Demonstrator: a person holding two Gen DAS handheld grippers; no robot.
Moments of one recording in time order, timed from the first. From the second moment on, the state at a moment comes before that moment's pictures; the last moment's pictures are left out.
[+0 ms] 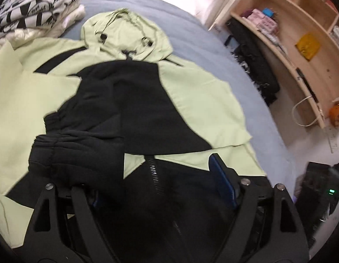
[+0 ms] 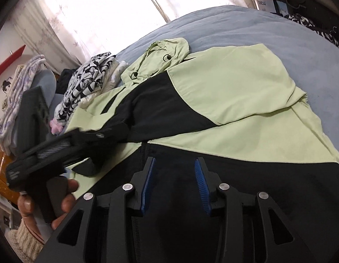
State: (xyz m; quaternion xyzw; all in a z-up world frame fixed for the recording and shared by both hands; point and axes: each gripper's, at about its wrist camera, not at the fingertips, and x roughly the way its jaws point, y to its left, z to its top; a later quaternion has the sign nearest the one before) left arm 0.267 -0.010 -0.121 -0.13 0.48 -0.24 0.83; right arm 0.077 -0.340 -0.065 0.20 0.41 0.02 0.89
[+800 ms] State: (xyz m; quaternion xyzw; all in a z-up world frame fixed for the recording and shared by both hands) left arm 0.178 0.141 -0.128 -0.25 0.44 -0.10 0.86; right arm 0.104 -0.248 -0.033 0.08 0.42 0.10 0.90
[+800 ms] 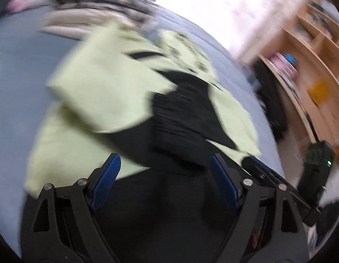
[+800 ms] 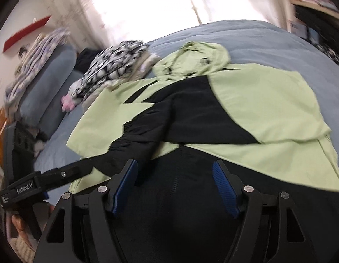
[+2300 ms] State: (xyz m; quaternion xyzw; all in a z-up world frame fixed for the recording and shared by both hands) left arm 0.301 0.216 -0.135 -0.12 0.47 -0.02 0.88; right arm 0.197 -0.389 -0.085 0.20 0.46 -0.04 0.86
